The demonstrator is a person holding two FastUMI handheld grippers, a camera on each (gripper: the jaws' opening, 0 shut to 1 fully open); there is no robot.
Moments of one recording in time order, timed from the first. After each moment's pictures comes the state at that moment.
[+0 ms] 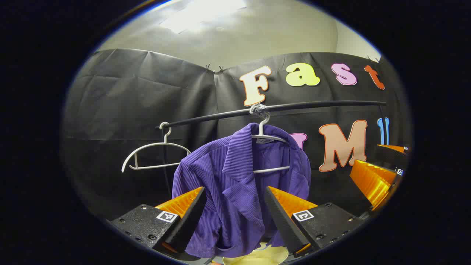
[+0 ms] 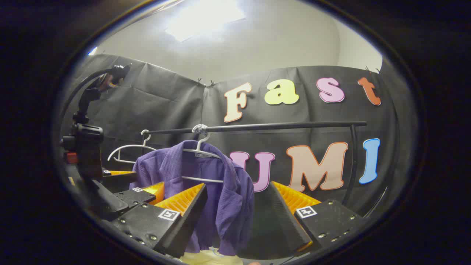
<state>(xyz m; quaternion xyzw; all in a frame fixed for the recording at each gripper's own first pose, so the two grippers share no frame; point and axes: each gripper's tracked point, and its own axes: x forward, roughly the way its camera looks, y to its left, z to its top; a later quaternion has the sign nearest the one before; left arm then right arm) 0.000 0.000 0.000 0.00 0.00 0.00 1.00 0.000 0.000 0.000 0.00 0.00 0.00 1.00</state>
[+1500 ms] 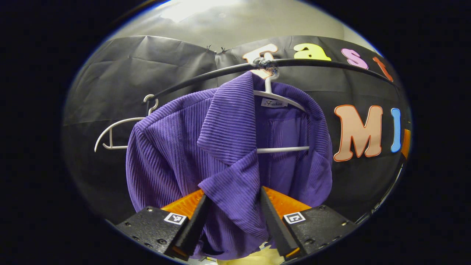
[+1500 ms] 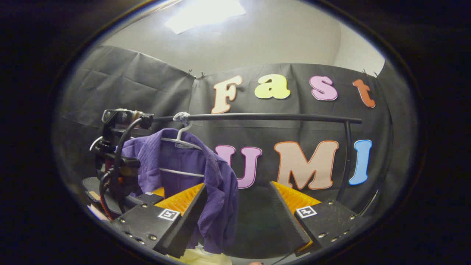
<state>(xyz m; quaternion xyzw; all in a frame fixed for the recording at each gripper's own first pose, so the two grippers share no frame) 0.090 -0.006 -0.071 -0.01 0.05 0.02 1.00 0.032 -0.025 -0.022 -0.02 0.02 -0.05 1.00</state>
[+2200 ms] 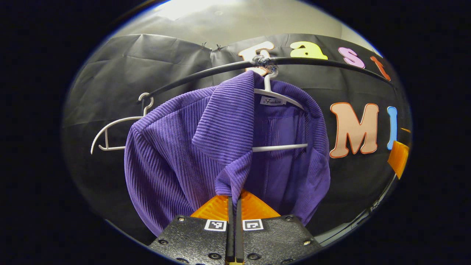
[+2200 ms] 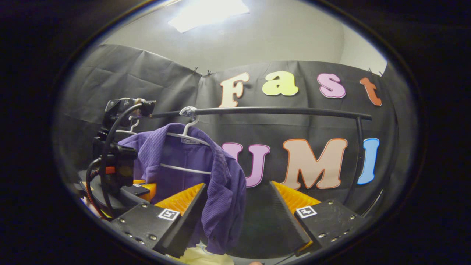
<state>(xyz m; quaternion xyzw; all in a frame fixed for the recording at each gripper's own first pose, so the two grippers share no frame) 0.084 -0.006 -0.070 -0.01 0.07 -0.01 1.00 0.043 -0.007 -0.035 -0.03 0.02 -0.02 1.00</state>
